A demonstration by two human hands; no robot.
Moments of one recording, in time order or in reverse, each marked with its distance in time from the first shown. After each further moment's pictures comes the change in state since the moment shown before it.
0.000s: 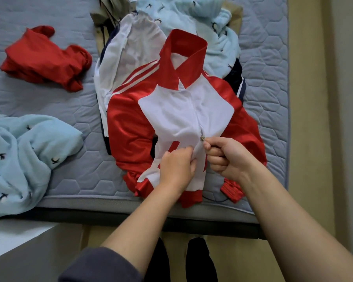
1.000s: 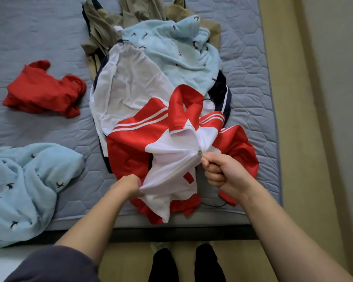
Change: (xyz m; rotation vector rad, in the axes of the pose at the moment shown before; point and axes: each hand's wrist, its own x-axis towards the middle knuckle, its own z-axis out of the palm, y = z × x) left_hand 0.005 -0.089 -0.067 0.266 -0.813 -0.491; right_hand -0.031 0.009 -0.011 0.004 -0.056 -0.181
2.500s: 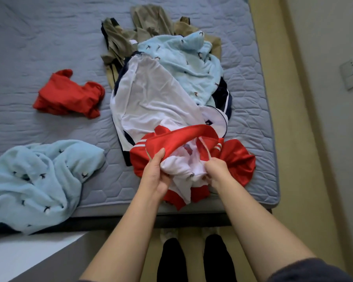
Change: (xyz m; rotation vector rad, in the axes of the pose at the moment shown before) left_hand -0.127 0.031 -0.006 -2.165 -0.072 0.219; right_hand 0.000 0.050 0.067 -0.120 0.717 0.118
